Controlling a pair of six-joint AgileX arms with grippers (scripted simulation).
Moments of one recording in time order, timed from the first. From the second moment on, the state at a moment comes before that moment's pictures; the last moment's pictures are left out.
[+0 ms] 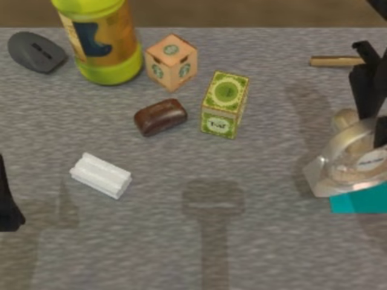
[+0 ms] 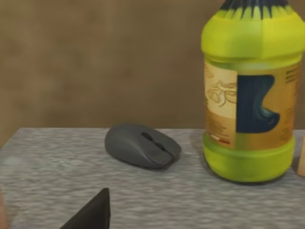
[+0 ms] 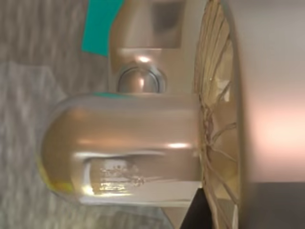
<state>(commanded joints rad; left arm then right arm) 0.00 0.00 0.00 0.00 0.00 0.00 0.29 1.80 1.62 -1.41 0.00 1.63</state>
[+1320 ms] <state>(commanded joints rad) 0.00 0.00 0.00 0.00 0.00 0.00 0.19 1.77 1.45 -1.26 0.00 1.77</state>
